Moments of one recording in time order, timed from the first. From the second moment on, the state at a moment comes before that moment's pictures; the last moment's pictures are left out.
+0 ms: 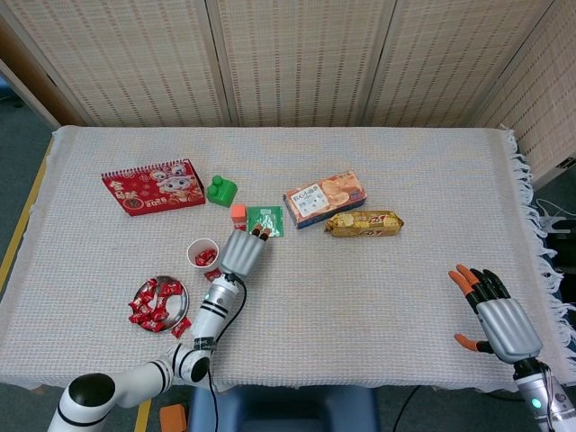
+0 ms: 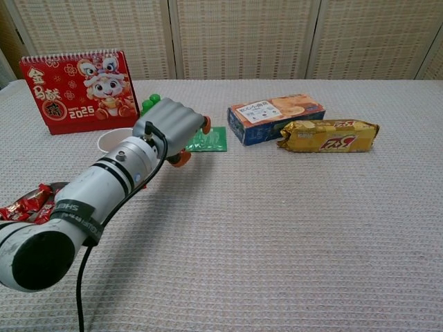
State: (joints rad) left arm -0.92 -2.10 -0.28 -0.78 1.21 1.05 0.73; right arm 0.15 -1.05 -0.04 -1.68 -1.59 1.32 0.00
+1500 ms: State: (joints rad) left arm -0.99 -2.22 -0.31 -0.43 1.15 0.93 0.83; right arm 0.15 -1.04 -0.04 -1.68 -1.59 1.33 0.03
